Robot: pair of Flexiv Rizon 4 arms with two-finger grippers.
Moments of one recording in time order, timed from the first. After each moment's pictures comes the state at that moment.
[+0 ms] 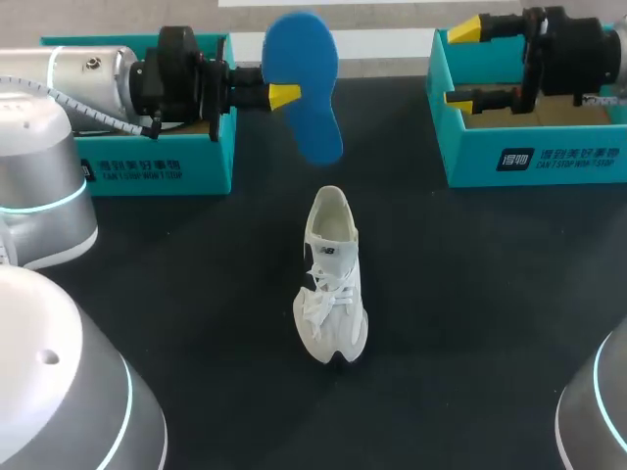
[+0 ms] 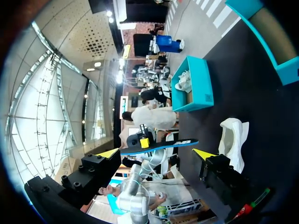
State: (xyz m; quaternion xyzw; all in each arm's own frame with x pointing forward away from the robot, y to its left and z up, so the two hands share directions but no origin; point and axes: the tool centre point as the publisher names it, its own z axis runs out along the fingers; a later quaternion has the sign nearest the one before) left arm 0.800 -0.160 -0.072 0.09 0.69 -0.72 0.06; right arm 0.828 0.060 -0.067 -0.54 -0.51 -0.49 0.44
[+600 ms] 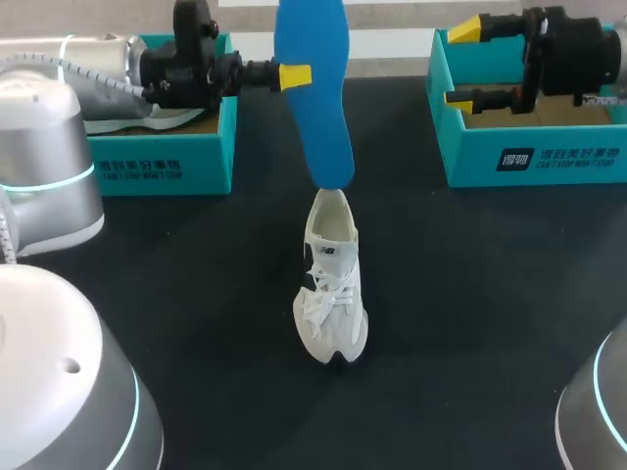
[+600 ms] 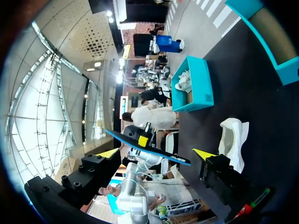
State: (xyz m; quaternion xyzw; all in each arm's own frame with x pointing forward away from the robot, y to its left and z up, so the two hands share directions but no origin) left arm 0.804 -0.172 -0.058 -0.12 0.68 -0.71 -0.16; right arm 0.828 0.060 -0.067 -0.54 -0.51 -0.49 0.44
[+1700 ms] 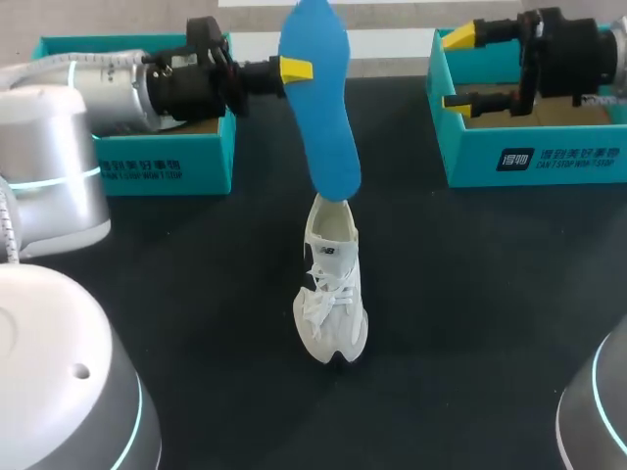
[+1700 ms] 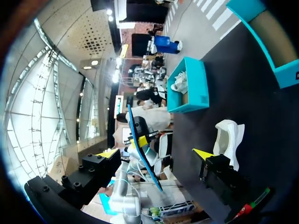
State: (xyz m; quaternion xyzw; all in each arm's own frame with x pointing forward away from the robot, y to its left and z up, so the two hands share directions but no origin) left arm 0.805 -0.174 -0.063 -0.37 0.53 -0.61 -0.45; right arm 0.825 0.068 -0.077 -0.56 -0.54 -0.48 0.41
